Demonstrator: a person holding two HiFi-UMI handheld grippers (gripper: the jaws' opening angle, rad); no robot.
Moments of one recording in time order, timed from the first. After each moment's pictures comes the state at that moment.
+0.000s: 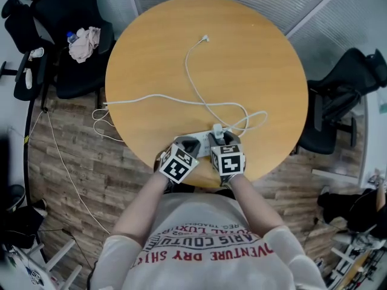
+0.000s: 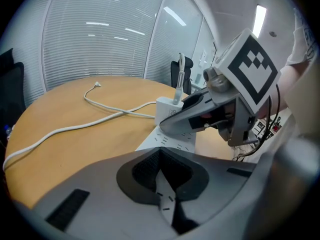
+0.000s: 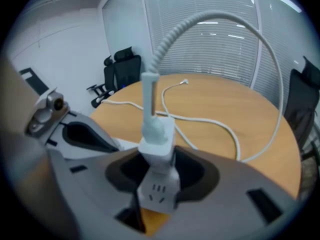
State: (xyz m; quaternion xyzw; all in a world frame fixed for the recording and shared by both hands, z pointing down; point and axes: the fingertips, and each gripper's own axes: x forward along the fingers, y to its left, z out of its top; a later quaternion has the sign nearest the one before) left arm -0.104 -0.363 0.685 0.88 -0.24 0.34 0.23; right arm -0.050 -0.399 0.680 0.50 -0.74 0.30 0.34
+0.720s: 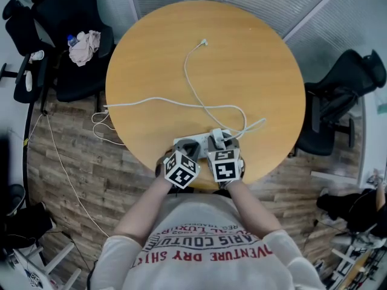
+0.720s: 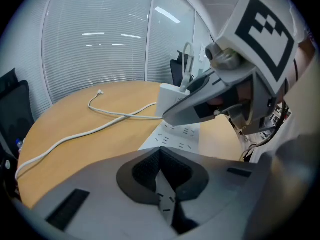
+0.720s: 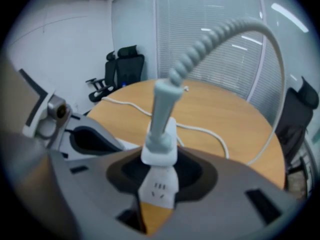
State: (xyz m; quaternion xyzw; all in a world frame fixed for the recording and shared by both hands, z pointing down) left arm -0.103 -0.363 0.687 0.88 -0.27 0.36 0.17; right arm -0.053 -0.396 0.656 0.52 -0.73 0.25 0.36
